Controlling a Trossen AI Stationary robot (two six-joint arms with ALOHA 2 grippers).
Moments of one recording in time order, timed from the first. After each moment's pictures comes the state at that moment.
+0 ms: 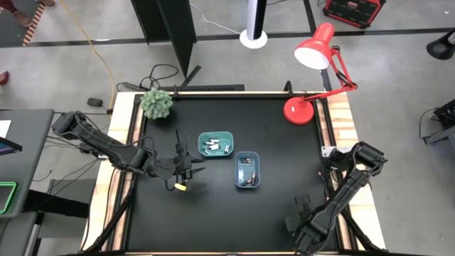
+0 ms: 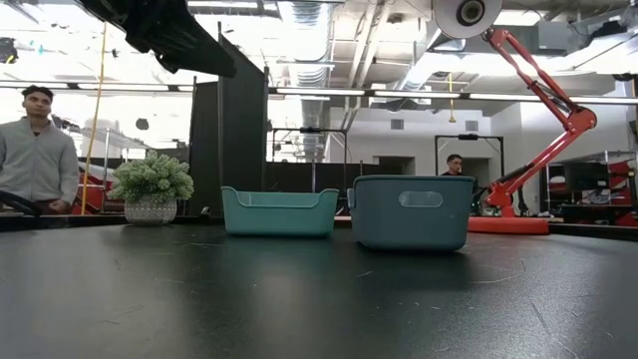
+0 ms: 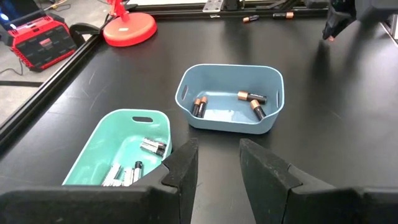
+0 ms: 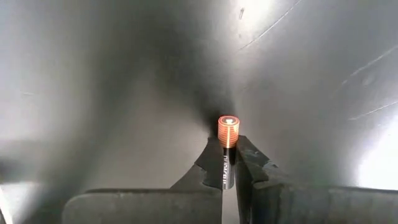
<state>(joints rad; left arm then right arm) -0.39 1.15 0.71 -0.08 -0.59 -0.20 0.94 1.84 1.18 -1.04 0.00 0.78</state>
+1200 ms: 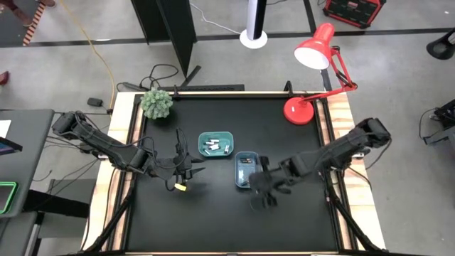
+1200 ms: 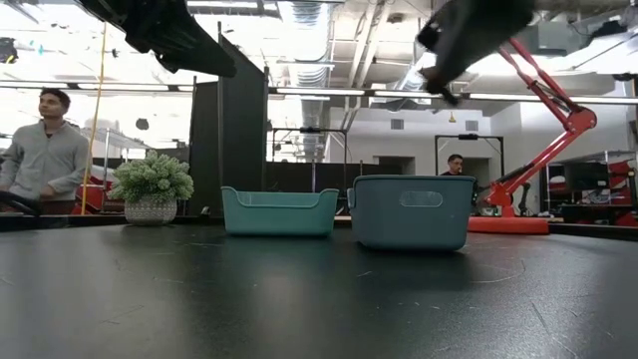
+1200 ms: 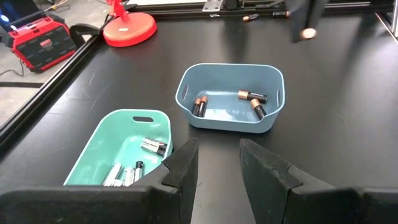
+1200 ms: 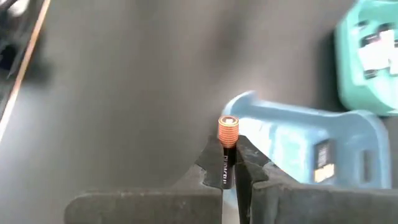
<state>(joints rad) -0.39 1.15 0.71 -0.08 -0.59 -0.19 0.40 1.55 1.18 -0.61 0.19 0.20</state>
